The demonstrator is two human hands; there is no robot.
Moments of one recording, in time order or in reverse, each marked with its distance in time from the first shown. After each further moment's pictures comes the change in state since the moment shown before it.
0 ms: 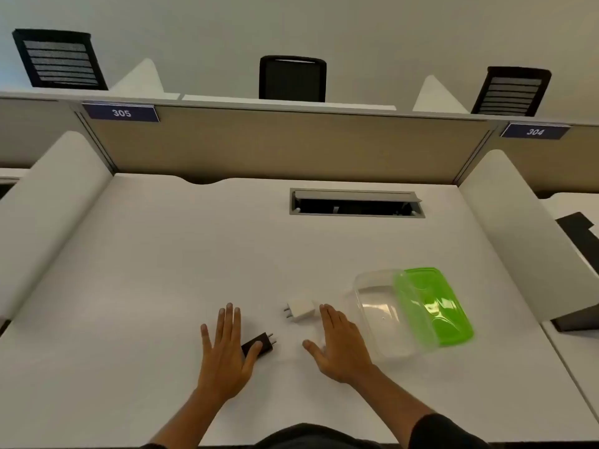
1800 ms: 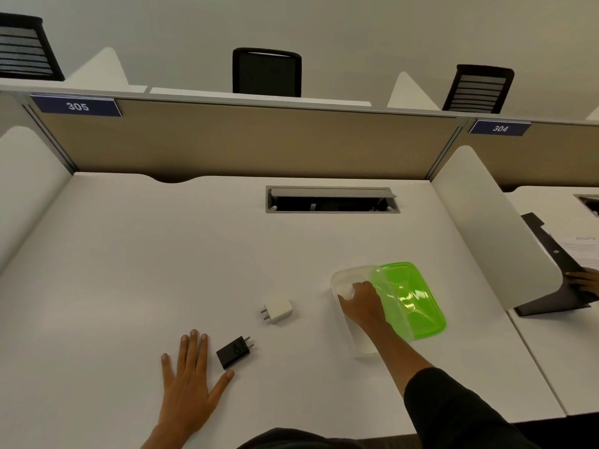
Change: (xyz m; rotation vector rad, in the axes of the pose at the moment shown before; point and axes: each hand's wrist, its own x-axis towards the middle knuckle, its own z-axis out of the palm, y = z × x) left_hand -0.031 -0.032 0.031 0.102 -0.100 -0.068; right_hand 0.068 0.106 -0.050 0.198 0.120 0.530
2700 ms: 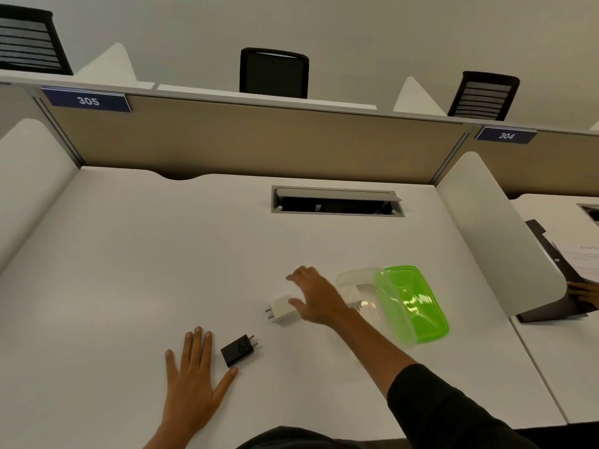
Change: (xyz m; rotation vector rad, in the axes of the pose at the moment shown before) left_hand -0.003 0.004 -0.002 0.005 0.028 -0.013; right_hand -0.028 -0.104 0.013 -0.106 -0.119 -0.797
